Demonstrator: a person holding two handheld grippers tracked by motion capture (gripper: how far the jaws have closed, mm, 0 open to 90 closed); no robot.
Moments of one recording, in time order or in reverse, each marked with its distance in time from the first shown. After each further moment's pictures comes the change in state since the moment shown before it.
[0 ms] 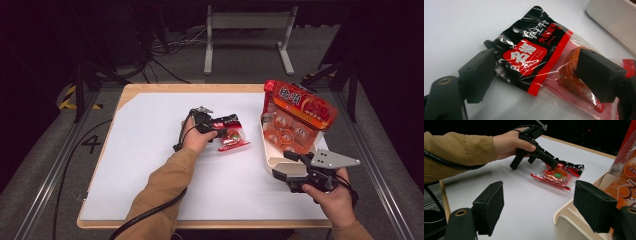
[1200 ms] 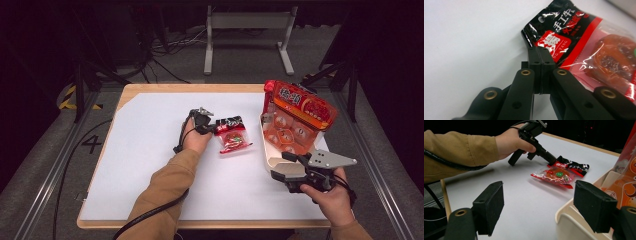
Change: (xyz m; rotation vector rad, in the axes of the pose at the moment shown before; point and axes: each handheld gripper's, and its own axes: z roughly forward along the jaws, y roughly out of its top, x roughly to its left) left arm -0.002 -0.004 -0.008 0.040 0.088 0.074; right arm -0.002 -0.003 0.004 0.013 0.012 0.005
